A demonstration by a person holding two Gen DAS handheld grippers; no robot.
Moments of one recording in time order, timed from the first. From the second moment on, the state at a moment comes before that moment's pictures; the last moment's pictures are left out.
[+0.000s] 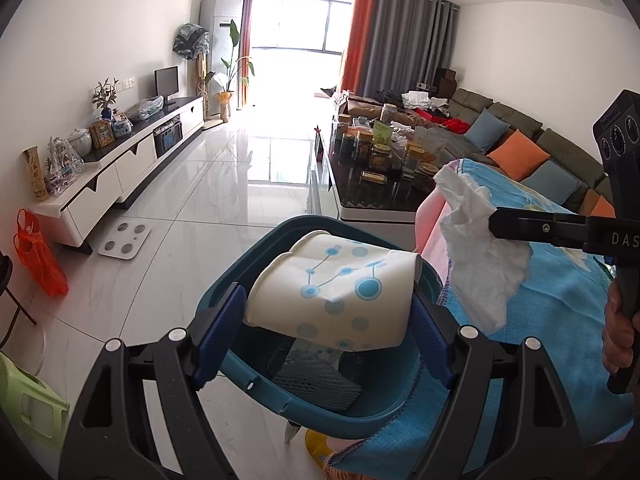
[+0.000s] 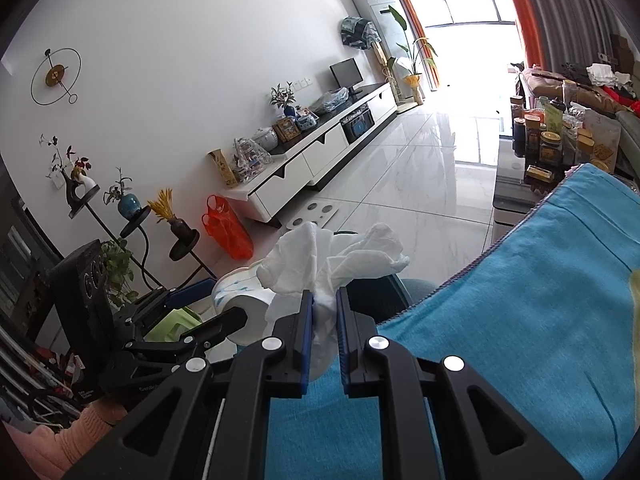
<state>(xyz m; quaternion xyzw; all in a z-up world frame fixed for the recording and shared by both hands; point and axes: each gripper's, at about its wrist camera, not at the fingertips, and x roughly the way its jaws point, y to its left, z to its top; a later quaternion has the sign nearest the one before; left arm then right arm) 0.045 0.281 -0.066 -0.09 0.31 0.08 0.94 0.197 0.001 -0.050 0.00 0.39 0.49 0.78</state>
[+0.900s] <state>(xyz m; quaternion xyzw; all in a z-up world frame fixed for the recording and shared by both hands) 0.091 0.294 -0.108 -0.13 0.37 0.10 0.91 0.220 0.048 -0.074 -0.02 0.45 0.46 0.77</state>
